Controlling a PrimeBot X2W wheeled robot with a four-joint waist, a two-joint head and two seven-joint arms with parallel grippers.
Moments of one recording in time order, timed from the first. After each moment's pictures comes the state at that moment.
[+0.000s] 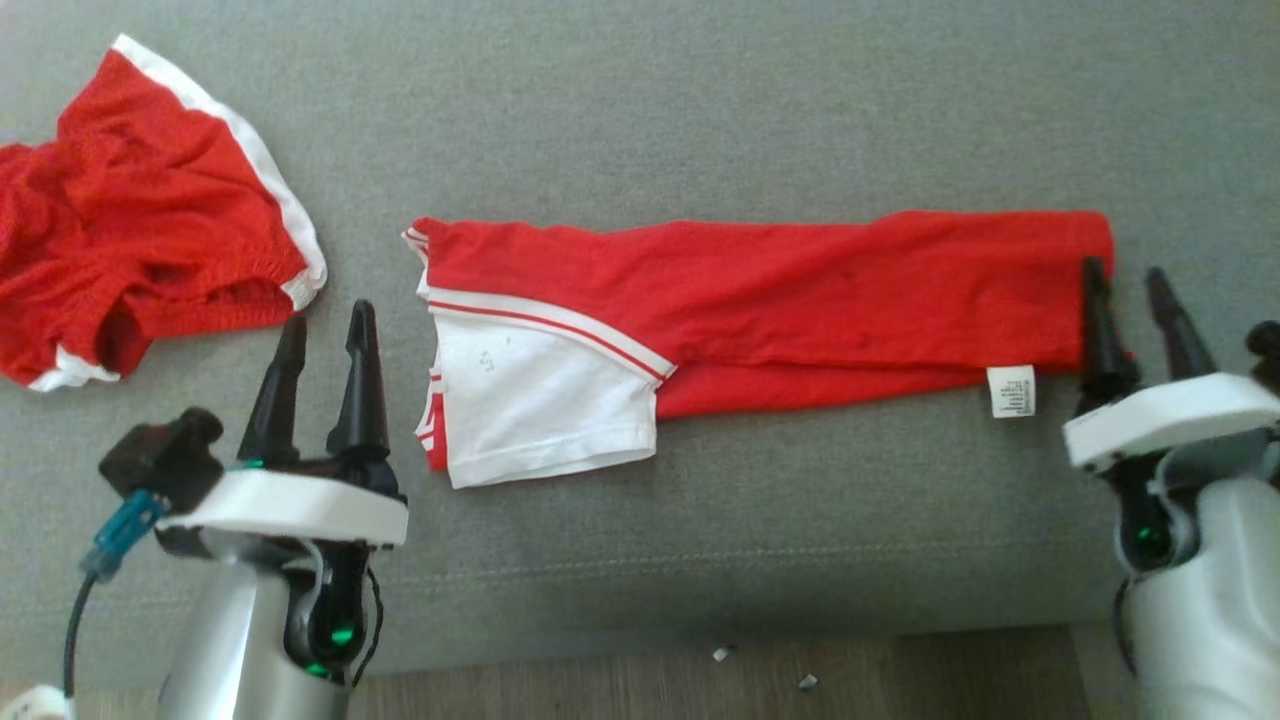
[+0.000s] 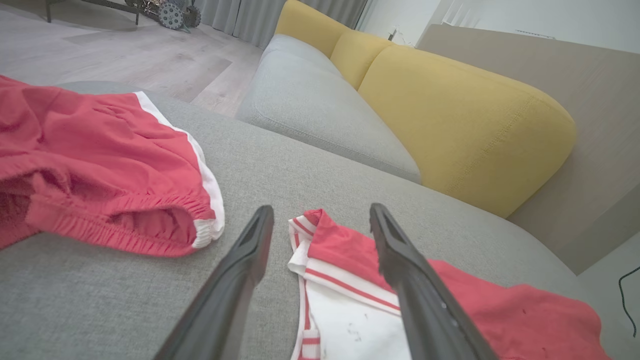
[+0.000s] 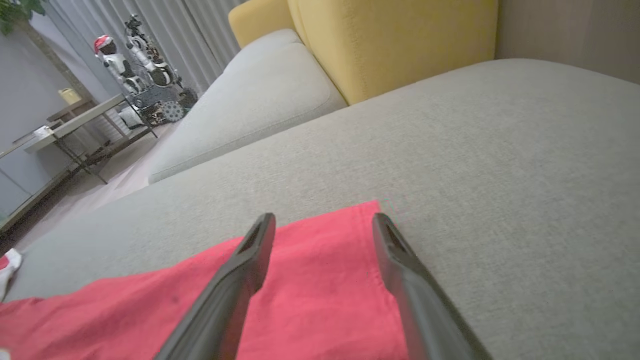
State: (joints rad) left arm -0.18 0.06 -0.10 0.22 -0.47 -0.10 -0.25; right arm -0.35 -0.16 -0.02 0.50 0.34 0.12 -0.04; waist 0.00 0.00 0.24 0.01
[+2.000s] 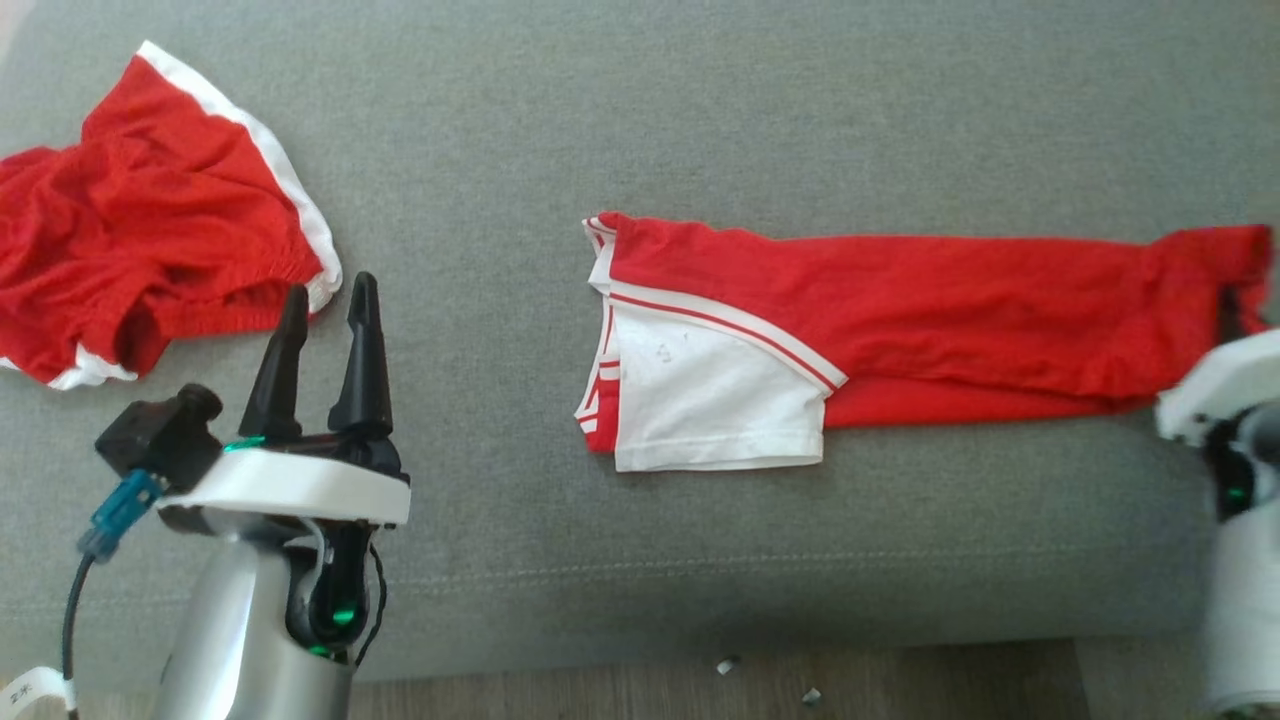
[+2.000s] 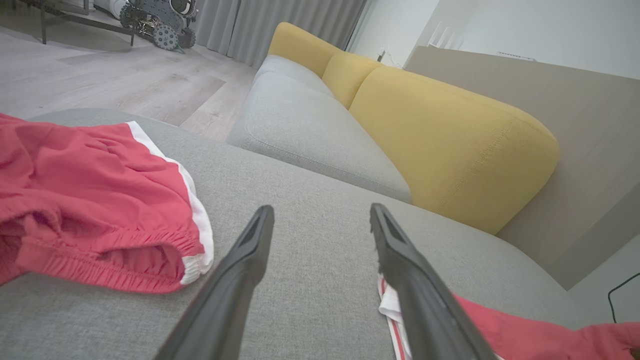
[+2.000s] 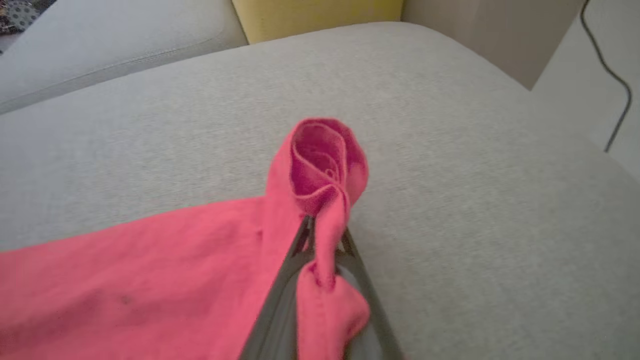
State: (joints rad) left arm -0.22 0.04 -0.09 0.23 -0.46 -0.12 -0.25; right arm -0.56 -0.20 -0.34 0.79 -0.06 0.12 0.12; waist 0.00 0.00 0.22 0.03
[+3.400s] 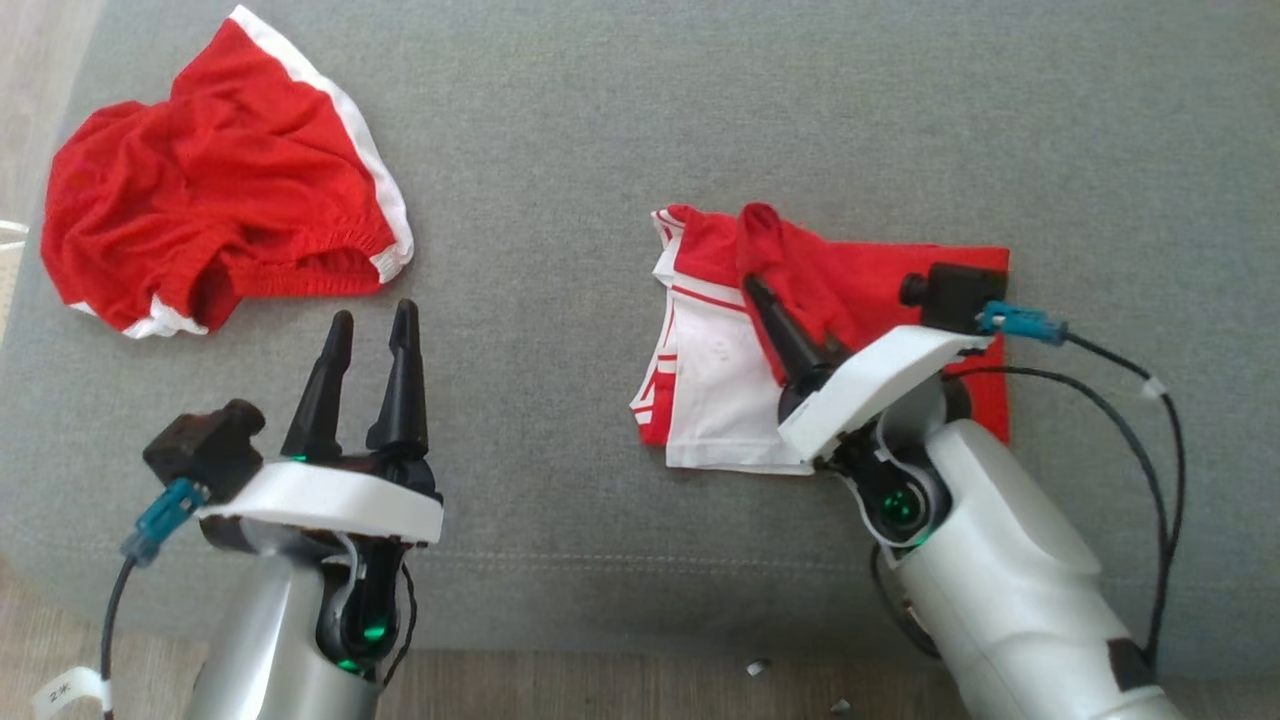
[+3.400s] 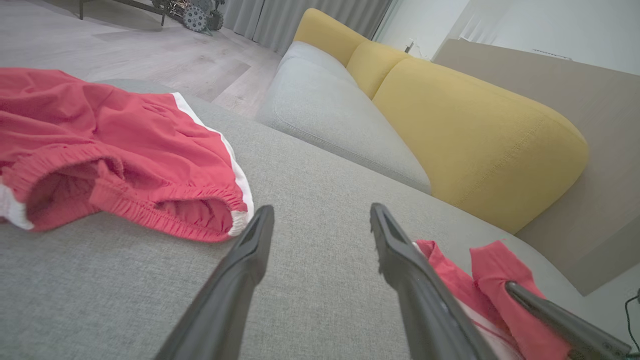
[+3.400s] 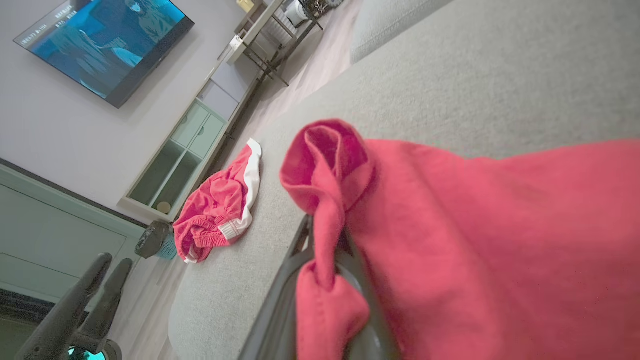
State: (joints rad) left arm -0.21 0.04 -0.16 0.27 -0.51 -0.11 -0.25; right arm -0.55 -0.07 0.52 0.68 0.77 0.12 0.10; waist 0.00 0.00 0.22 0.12
